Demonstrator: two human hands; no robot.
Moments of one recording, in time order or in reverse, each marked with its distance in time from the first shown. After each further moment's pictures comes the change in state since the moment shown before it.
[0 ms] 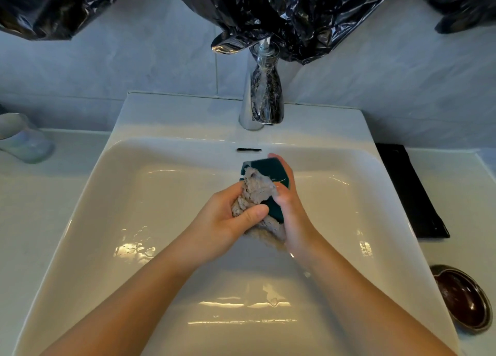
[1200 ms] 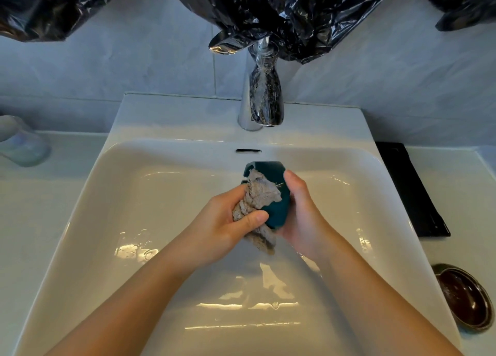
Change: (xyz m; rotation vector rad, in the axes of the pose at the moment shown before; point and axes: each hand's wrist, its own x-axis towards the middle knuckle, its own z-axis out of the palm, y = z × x) left_hand 0.000 0.002 -0.003 0.002 -0.049 -0.038; right_hand 0.000 -0.009 -0.011 0.039 -0.094 0.134
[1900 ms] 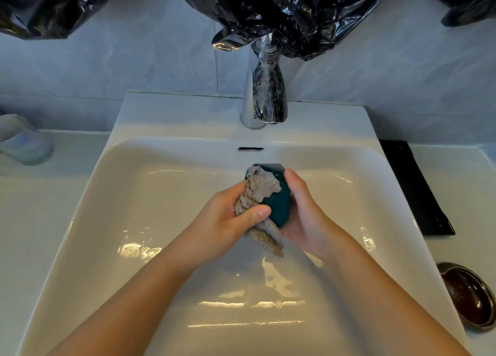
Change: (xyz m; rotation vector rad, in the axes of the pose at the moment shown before) left_hand 0.001 0.001 -0.001 0.031 0.022 -0.002; right_hand -0.001 0.000 -0.005 -0.092 -0.037 0.118
